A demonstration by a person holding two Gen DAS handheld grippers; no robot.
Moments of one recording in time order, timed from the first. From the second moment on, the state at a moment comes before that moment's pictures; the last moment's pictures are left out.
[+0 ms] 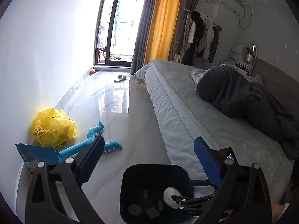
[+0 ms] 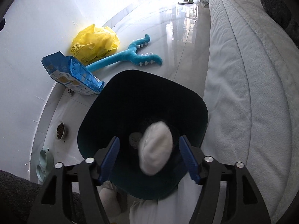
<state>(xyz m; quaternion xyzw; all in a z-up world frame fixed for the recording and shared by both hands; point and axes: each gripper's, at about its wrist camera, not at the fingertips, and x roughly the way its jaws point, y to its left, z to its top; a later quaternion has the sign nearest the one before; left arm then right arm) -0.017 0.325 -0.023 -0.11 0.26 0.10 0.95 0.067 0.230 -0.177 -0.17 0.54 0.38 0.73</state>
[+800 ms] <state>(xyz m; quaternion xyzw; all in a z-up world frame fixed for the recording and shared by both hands) -0.041 0.220 0.044 -0.05 0.24 0.11 0.96 0.032 -0.003 0.024 -0.06 0.34 0.26 0.90</state>
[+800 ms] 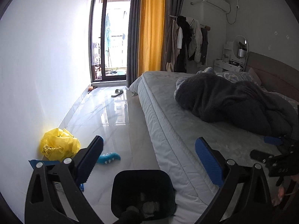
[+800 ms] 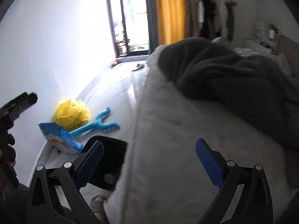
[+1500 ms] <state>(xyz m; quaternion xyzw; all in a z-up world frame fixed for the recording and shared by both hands) -0.116 0.129 0.031 -0.01 0.25 0.07 0.96 -0.094 -0.173 0.043 -0.01 0.26 0.16 0.95</state>
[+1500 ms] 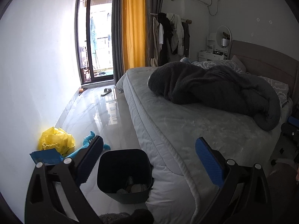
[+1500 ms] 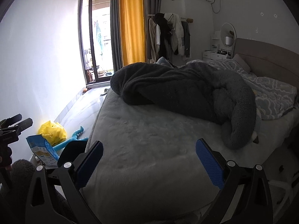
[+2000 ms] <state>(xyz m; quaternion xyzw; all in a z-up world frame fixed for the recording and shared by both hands) -0.123 0.116 0.022 0.01 0.25 0.07 0.97 -0.112 -0.176 0.046 0.01 0.25 0.21 0.95</state>
